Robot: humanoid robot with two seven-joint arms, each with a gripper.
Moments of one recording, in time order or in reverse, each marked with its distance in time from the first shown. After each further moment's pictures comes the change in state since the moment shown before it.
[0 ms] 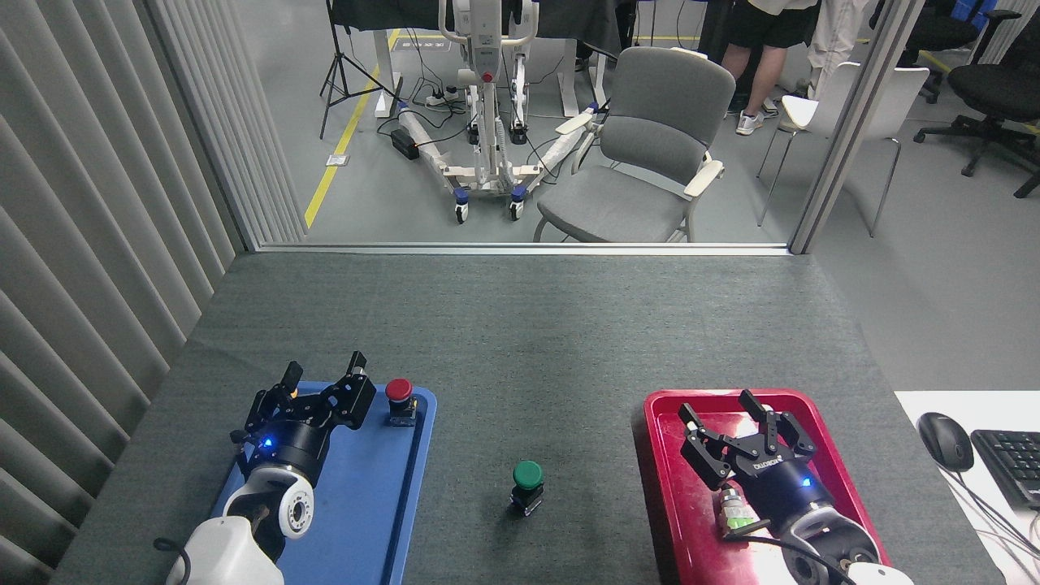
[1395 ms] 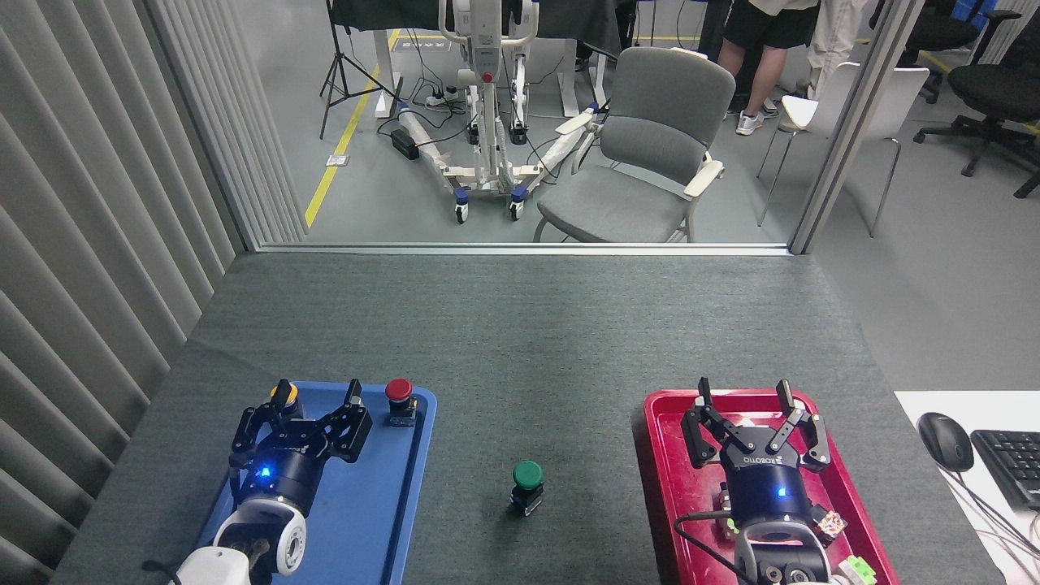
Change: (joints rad) left arm 0.076 0.098 -0.135 -0.086 -0.076 0.129 0.063; right arm 0.065 0.112 0.085 -0.140 0.224 0.497 -0.195
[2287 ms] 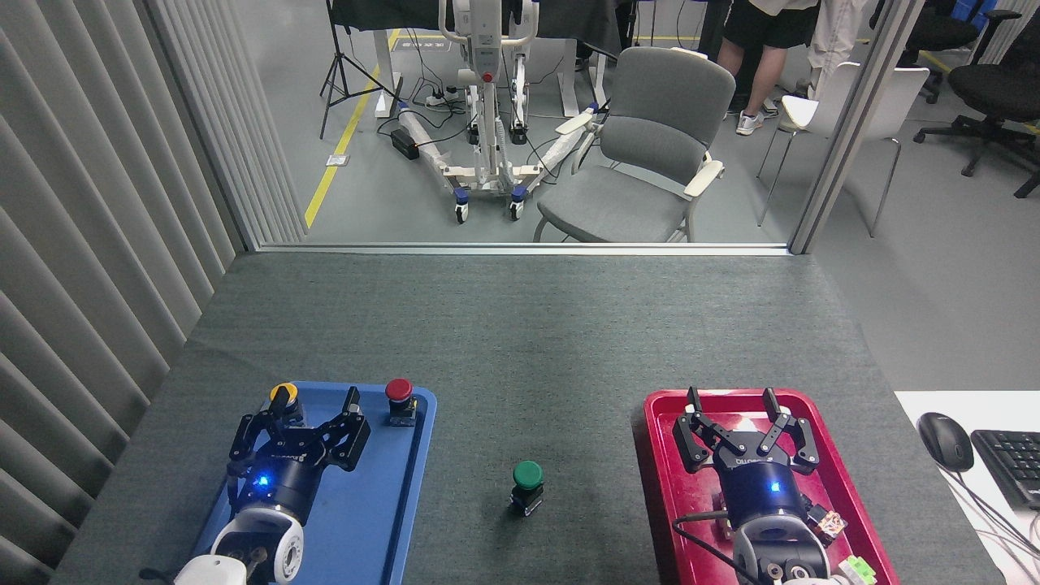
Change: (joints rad) left arm 0.016 0.008 -0.005 0.002 0.002 -0.003 0.022; right arm -0.009 0.003 -0.003 0.002 -0.019 -0.033 0.141
